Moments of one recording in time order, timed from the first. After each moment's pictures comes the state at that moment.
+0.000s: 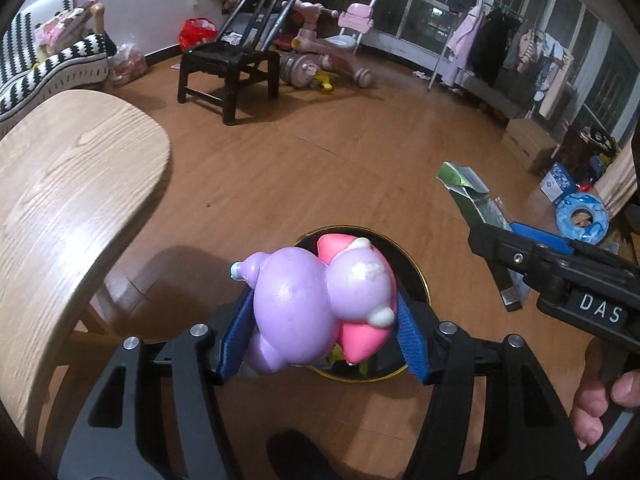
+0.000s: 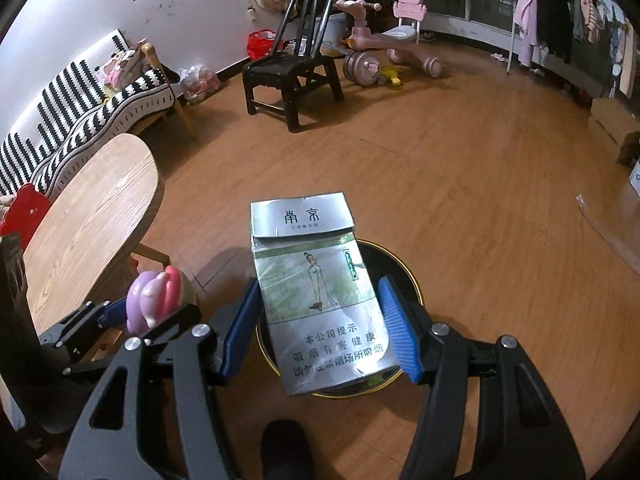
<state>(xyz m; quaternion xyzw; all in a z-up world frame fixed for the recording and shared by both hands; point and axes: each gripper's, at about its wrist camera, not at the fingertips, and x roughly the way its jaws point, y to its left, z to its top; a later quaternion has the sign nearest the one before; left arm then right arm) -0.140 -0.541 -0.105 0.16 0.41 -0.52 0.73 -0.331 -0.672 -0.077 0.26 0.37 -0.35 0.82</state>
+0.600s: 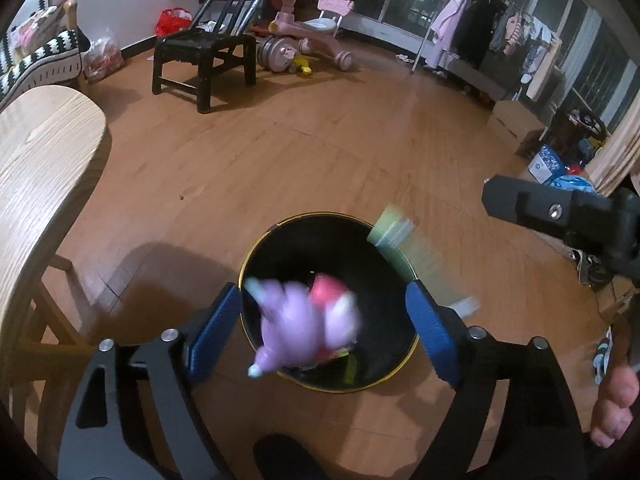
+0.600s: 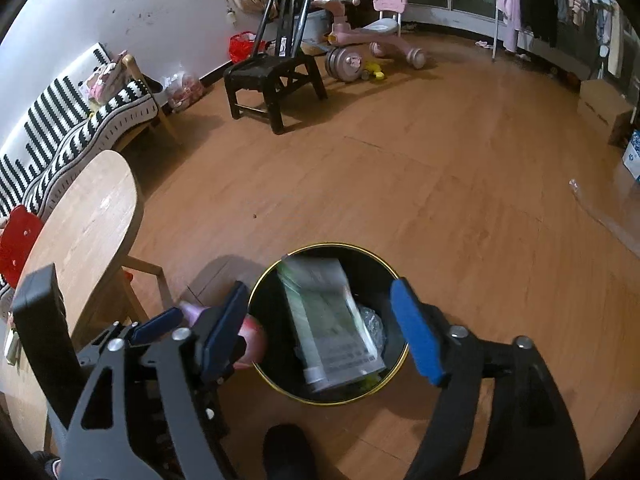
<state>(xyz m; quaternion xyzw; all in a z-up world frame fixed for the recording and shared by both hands) -0.147 -0.580 -0.134 0.17 0.42 -0.55 0.70 -0.328 -0.691 -0.080 0.29 0.37 -0.37 0.80</state>
